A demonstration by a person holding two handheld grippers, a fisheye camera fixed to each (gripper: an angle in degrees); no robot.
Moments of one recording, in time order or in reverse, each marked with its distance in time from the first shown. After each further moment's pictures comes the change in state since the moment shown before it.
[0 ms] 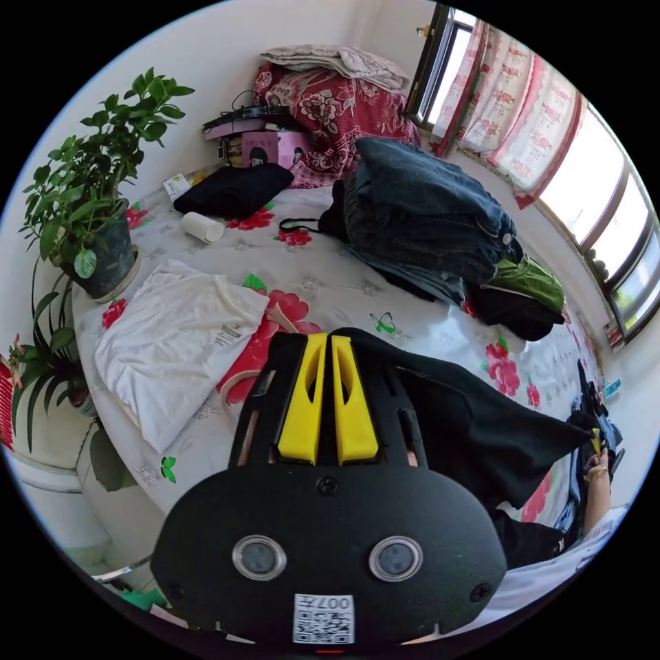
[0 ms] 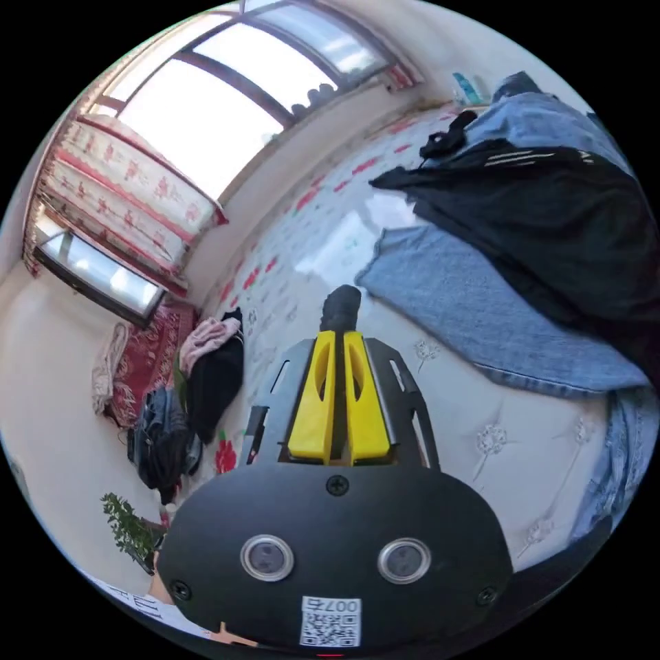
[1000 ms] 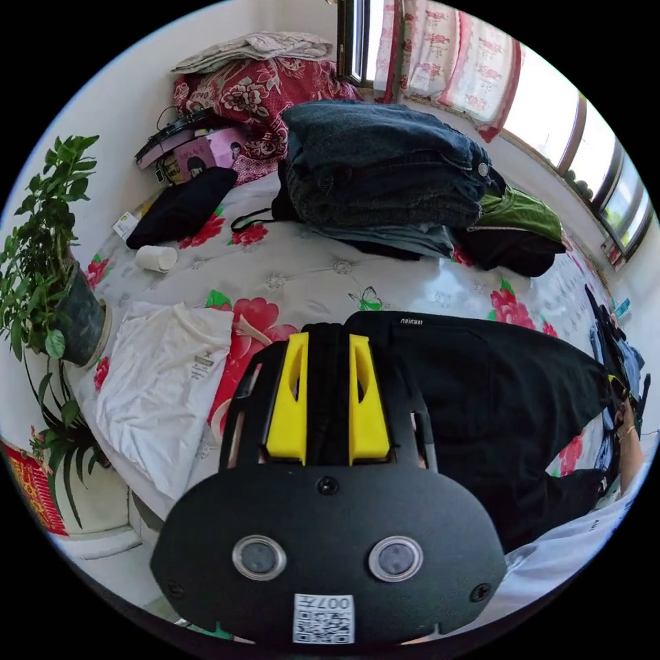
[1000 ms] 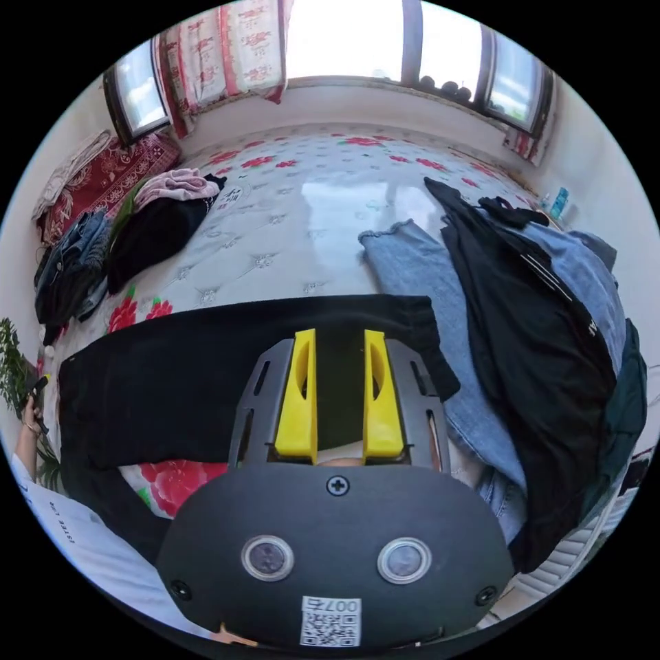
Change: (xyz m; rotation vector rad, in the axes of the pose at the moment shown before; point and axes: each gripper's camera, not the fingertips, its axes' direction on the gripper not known) left arm 0.039 -0.031 0.055 -0.166 0.015 0.281; right arm -0.058 0.125 0.192 -0.414 0.344 -0.690
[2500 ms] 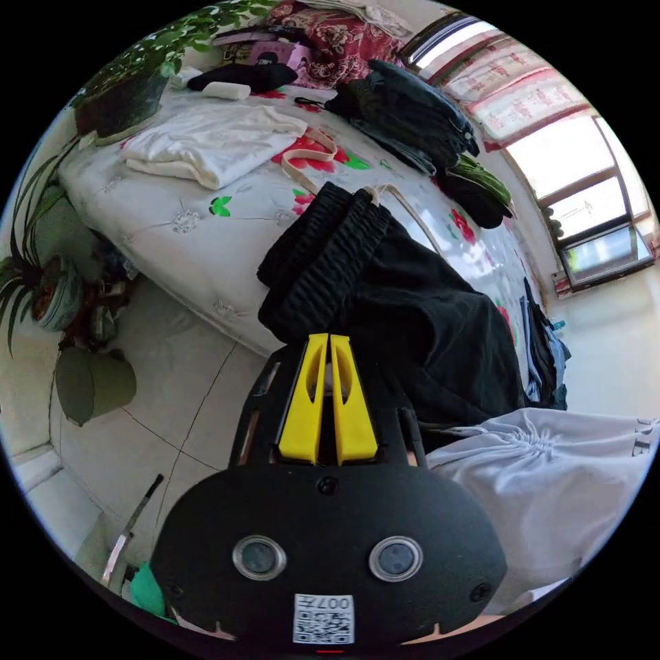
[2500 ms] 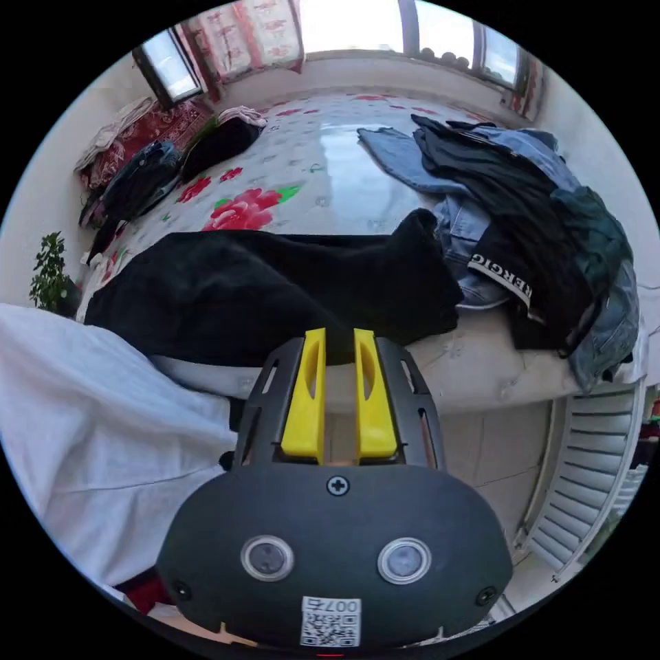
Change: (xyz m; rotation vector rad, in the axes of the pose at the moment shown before) left arm -0.136 0.303 -0.120 -0.135 0.298 -0.300; right arm 0.042 0.336 -0.220 -0.100 -0.111 0.086
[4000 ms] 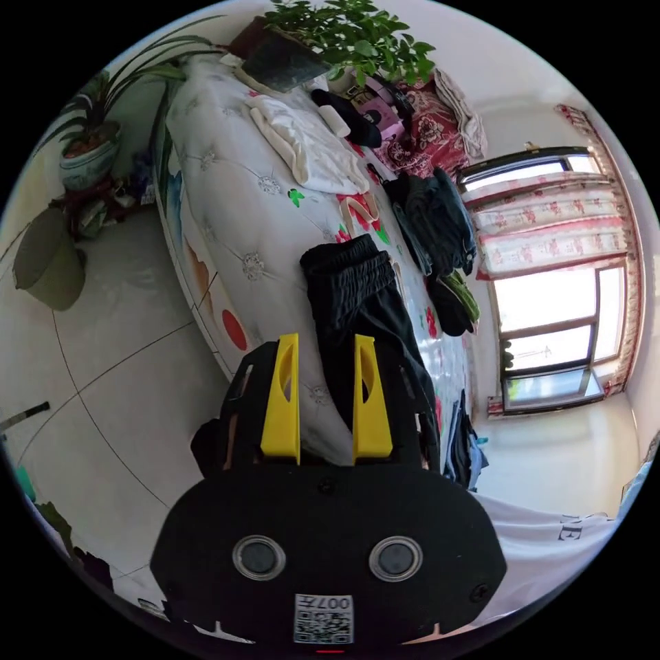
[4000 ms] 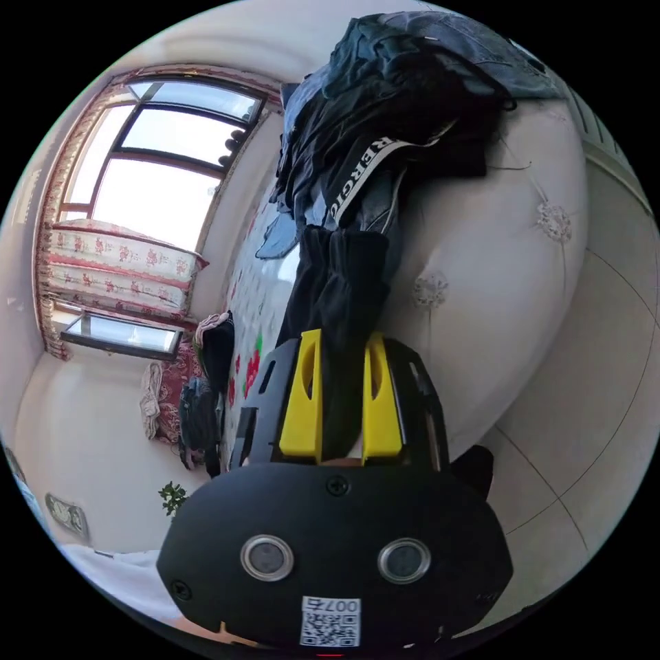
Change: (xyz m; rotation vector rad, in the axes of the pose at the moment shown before) left arm -0.129 -0.006 -0.056 0.294 0.290 -0.427; right arm 0.257 -0.025 -0.099 0.344 -0.520 0.886
